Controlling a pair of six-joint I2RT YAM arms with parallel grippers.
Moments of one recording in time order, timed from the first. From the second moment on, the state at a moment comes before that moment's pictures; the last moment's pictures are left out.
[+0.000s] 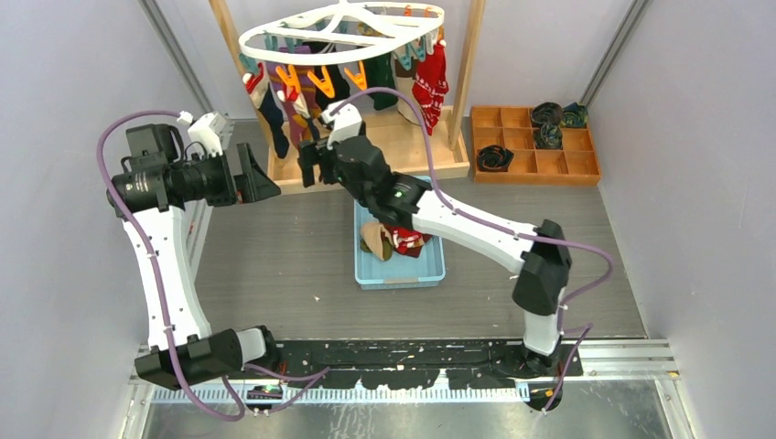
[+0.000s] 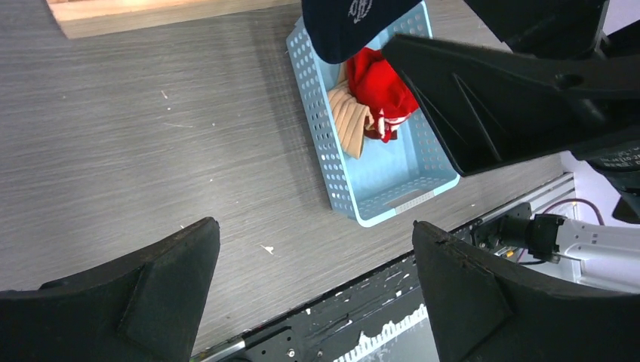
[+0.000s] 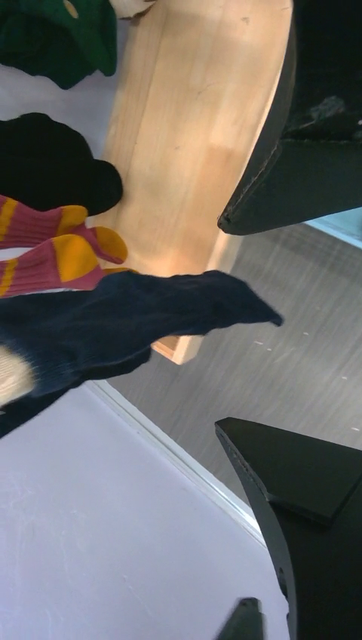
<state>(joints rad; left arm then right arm) 0.28 1.23 1.66 -1.29 0.72 0.08 1.01 1.83 1.74 -0.04 0.39 0.24</state>
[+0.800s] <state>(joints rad) 0.33 1.22 1.67 -1.32 0.81 0.10 1.07 1.78 1.77 -0.06 0.43 0.12</state>
